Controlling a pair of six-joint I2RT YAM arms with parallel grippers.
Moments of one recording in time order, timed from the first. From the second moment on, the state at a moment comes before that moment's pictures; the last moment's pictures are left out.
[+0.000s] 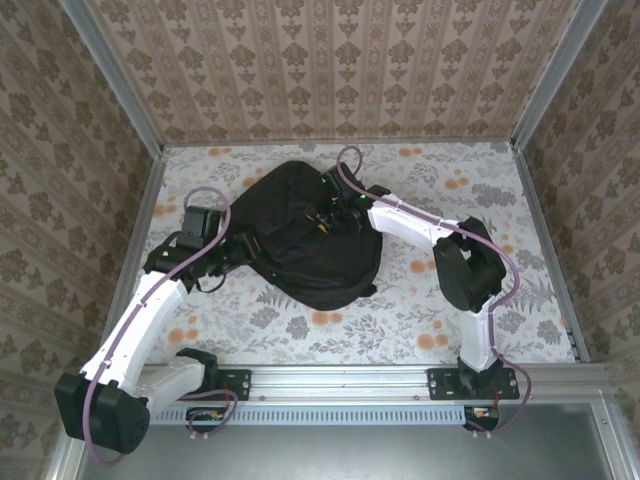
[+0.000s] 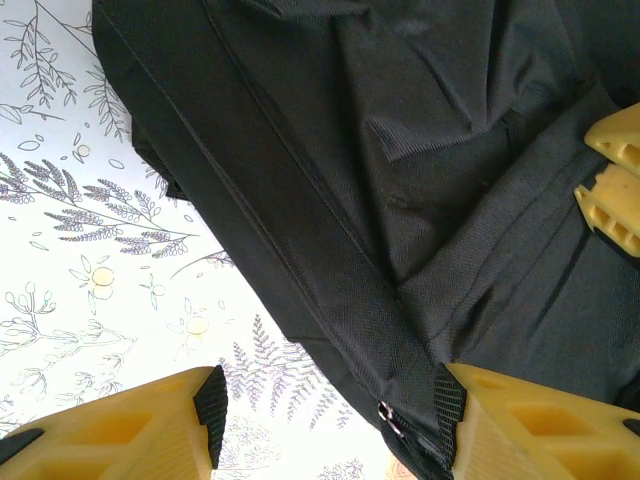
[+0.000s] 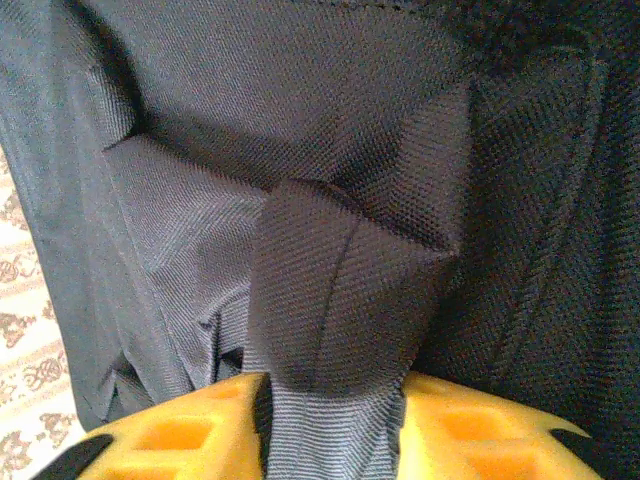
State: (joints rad) left arm -0.33 1.01 0.89 -0.81 0.14 -0.67; right arm 0.61 2.00 1.56 -0.42 -0.18 1.25
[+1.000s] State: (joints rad) left arm -0.60 1.23 1.11 -0.84 -0.08 -0.44; right arm 0.61 2.12 1.97 -0.59 -0.22 1.30
